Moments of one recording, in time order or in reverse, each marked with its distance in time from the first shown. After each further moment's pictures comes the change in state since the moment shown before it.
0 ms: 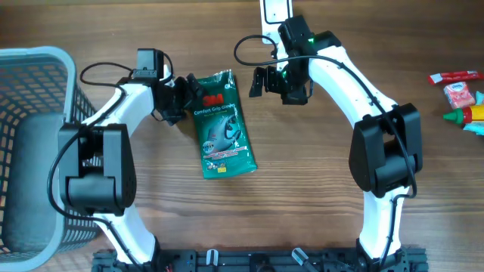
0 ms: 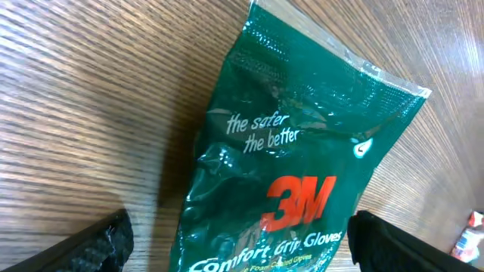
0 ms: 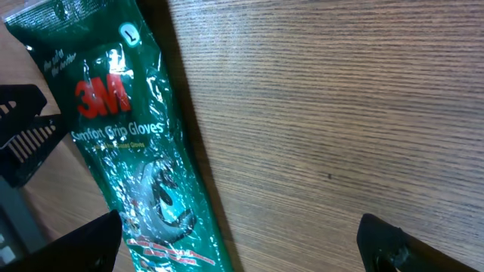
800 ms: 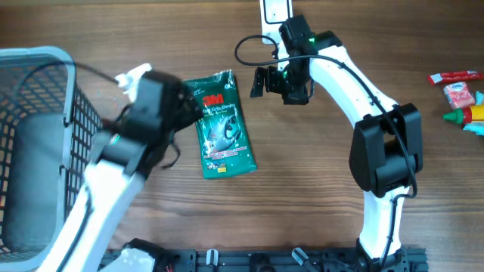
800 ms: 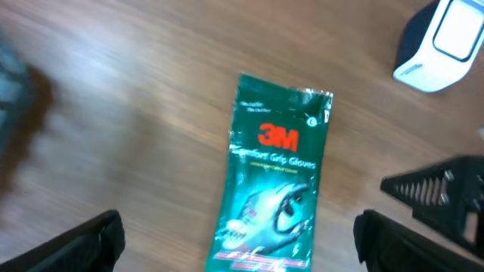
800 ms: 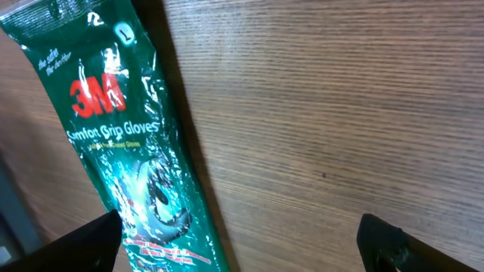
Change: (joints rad) left arm -0.315 -0.731 -0.021 -0.426 -0.703 -0.053; right arm -0.002 0.000 0.000 -0.010 0.004 -0.011
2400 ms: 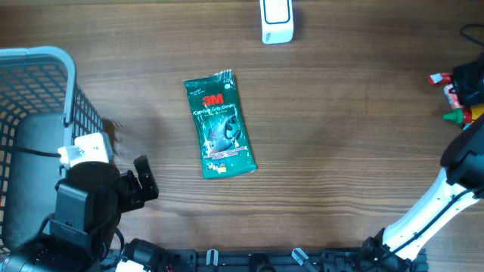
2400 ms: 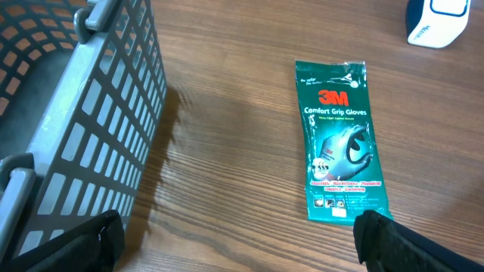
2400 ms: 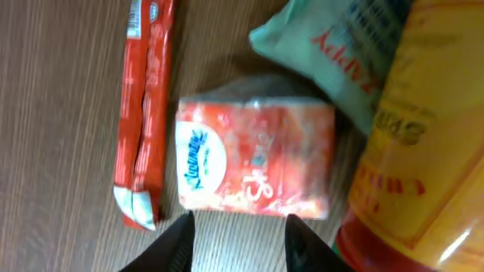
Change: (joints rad) left arm -0.003 -0.508 0.060 -0.472 -0.100 0.262; right arm -0.916 0.097 0.076 0.186 0.467 0.345
